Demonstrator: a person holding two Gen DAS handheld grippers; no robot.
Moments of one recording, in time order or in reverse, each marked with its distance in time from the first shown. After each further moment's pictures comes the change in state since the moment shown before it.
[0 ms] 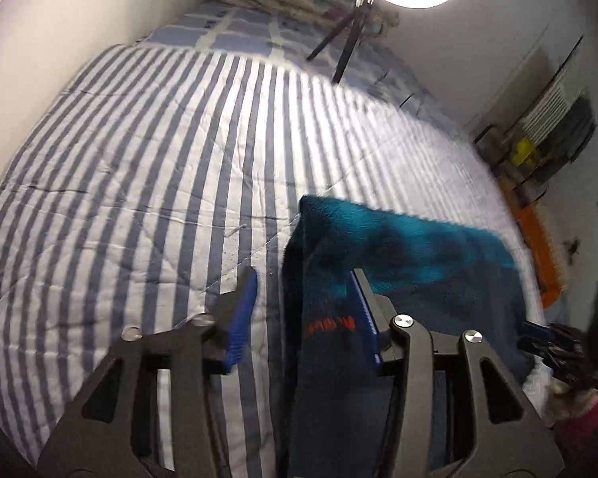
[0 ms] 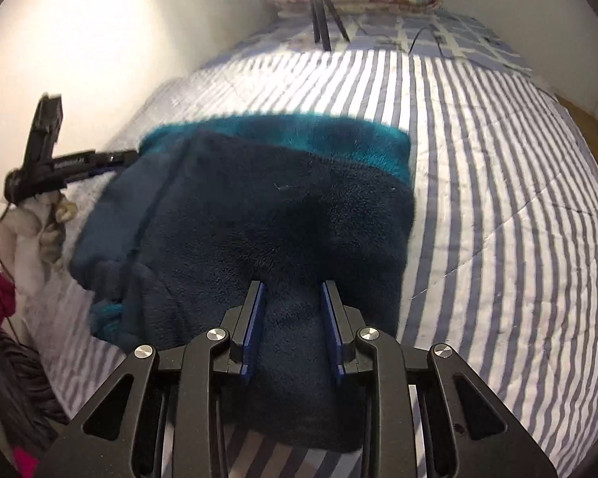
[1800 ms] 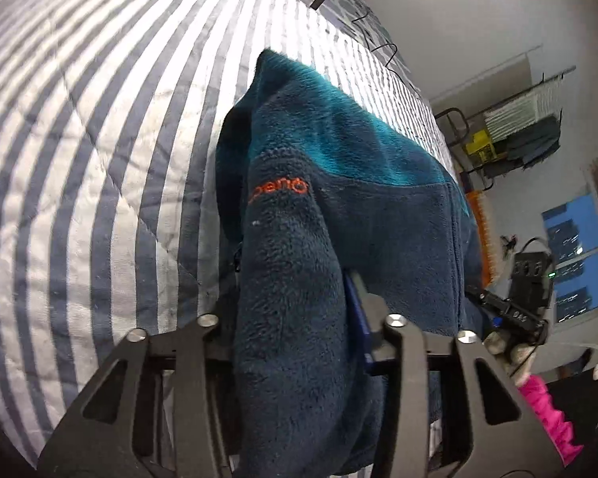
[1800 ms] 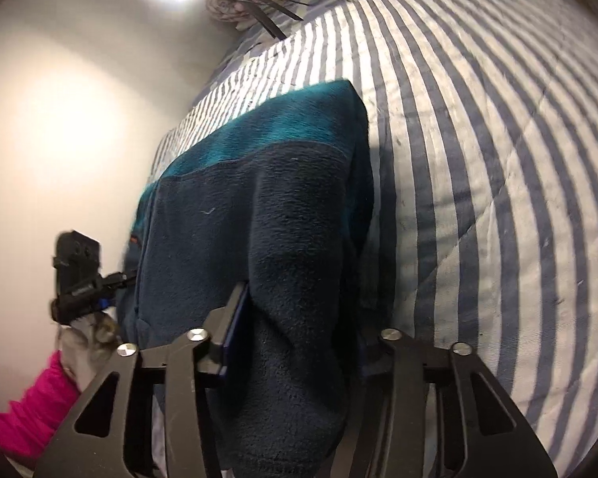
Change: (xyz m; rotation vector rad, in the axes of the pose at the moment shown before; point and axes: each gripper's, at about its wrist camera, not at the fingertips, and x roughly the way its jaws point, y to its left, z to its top) left arm 0.053 -0.046 -0.042 -0.108 0.216 -0.211; right arm 0.036 -0.045 -0.004 0.343 0.025 0.236
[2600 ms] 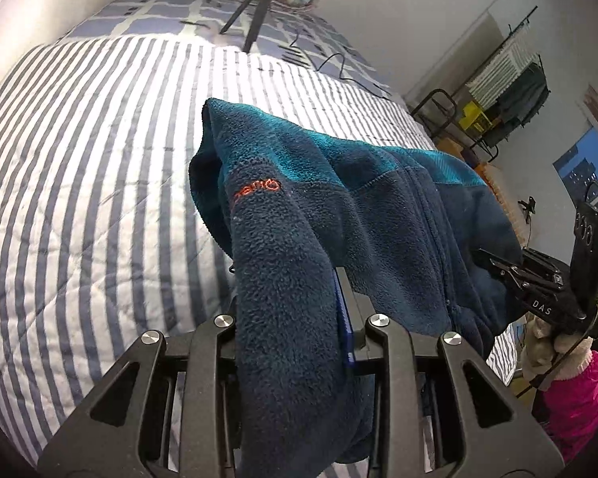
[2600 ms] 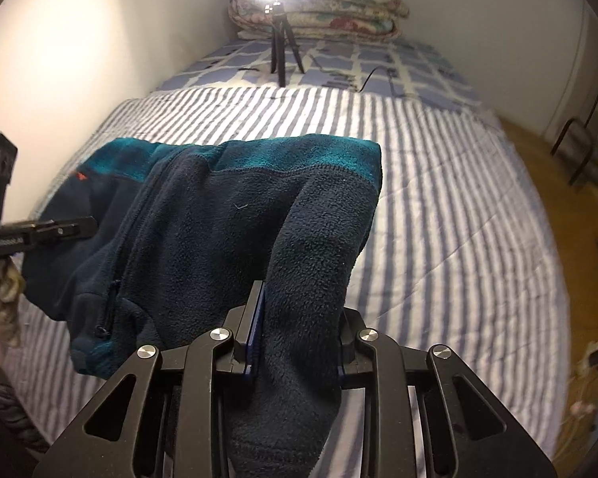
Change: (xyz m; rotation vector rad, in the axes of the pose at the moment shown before) left arm -0.006 -0.083 0.015 0.233 -0.083 0.060; right arm -0.034 0.095 0.010 -0.369 -0.104 -0.497
